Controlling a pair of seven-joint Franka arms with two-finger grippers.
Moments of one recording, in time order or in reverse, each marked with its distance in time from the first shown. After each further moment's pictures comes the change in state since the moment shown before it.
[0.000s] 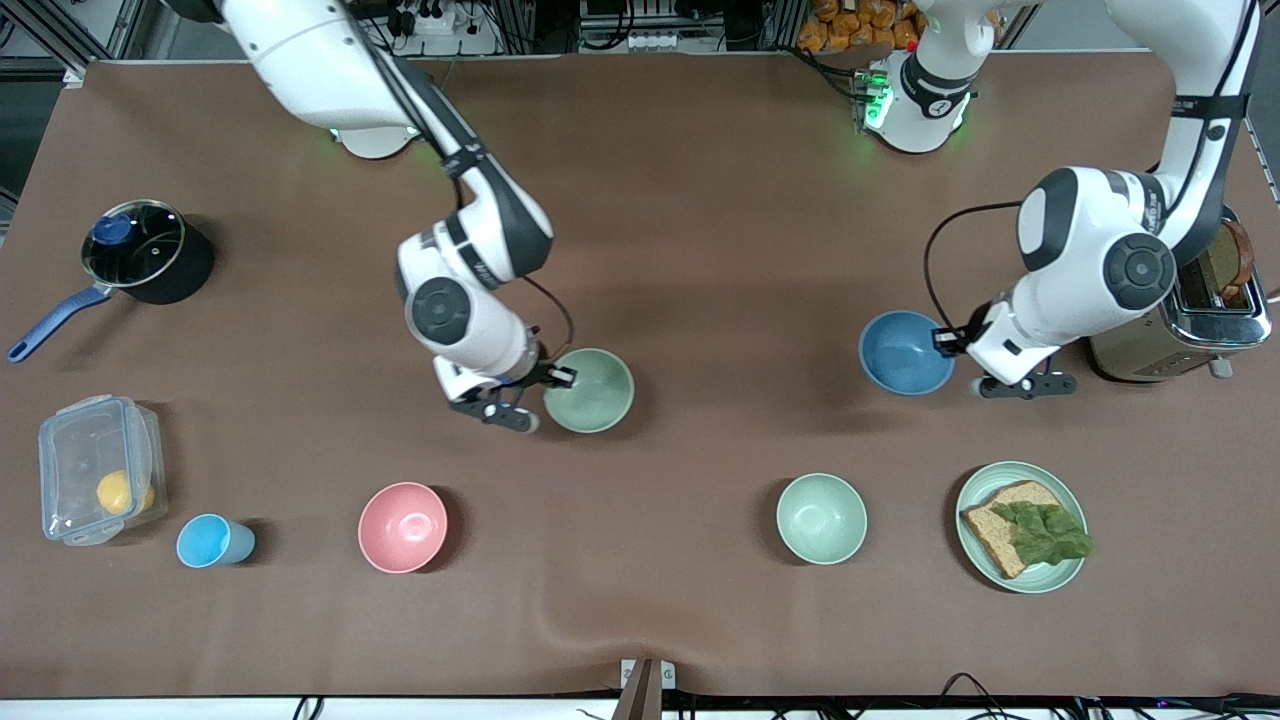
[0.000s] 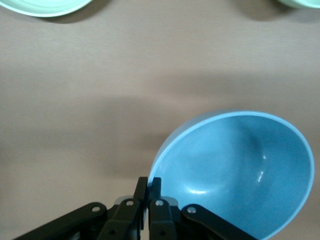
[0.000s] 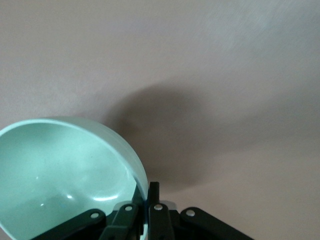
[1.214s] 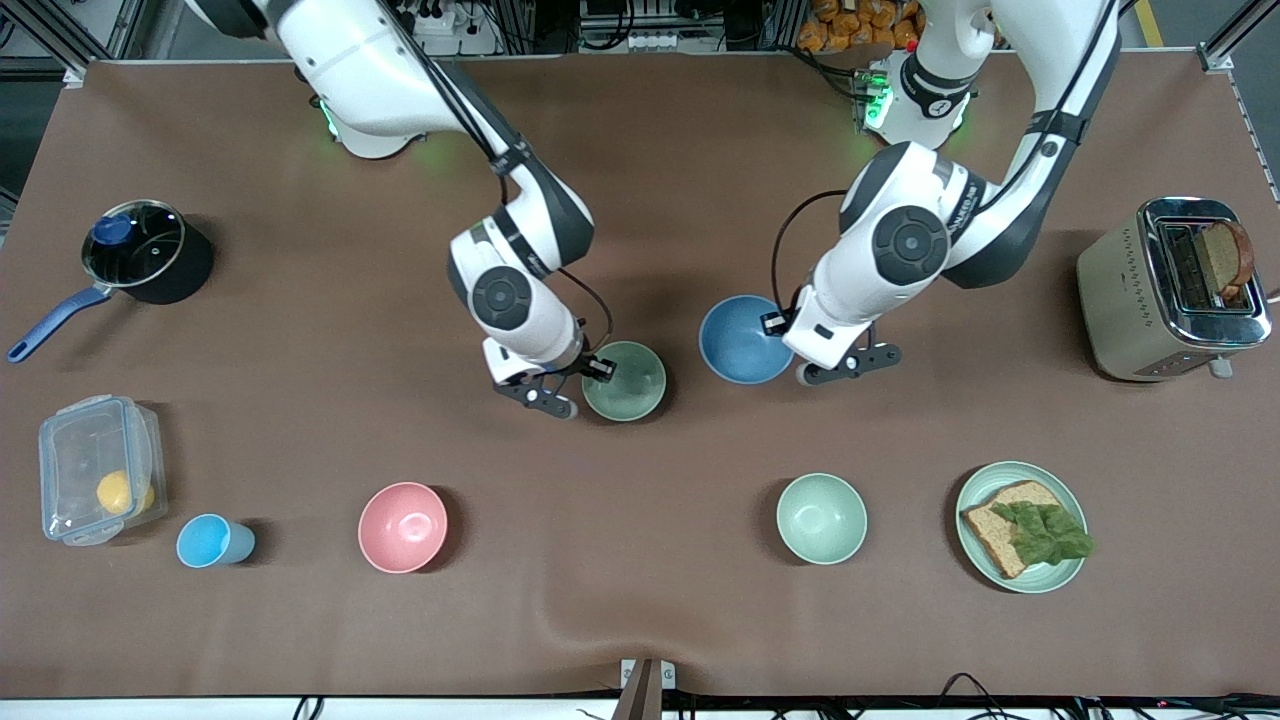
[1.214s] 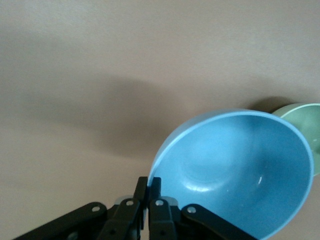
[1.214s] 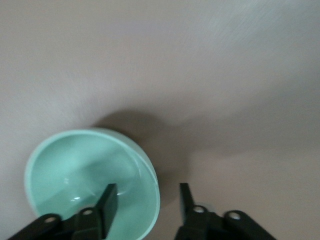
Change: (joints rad) left arm -0.249 0.155 -0.146 0.253 -0.002 -0.077 -0.599; right arm 0.049 0.007 -0.023 0.037 0.001 -0.015 0.128
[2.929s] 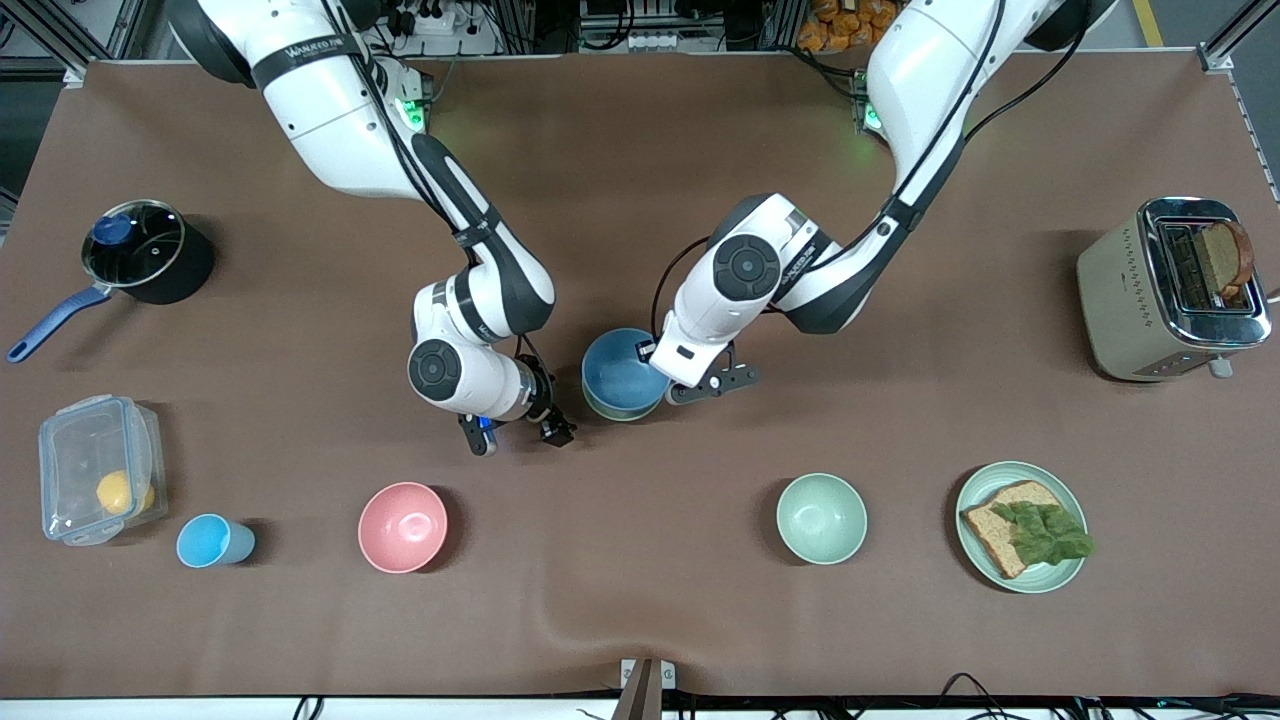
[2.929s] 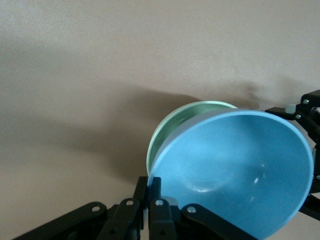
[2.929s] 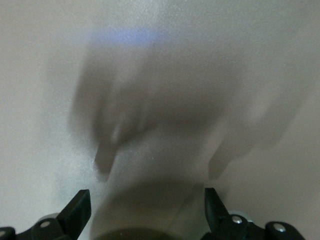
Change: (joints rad) left arm -0.229 0.325 0.012 0.223 0.100 0.255 -0.221; right arm -0.088 0.171 -0.005 0.053 0.195 0.078 0.445
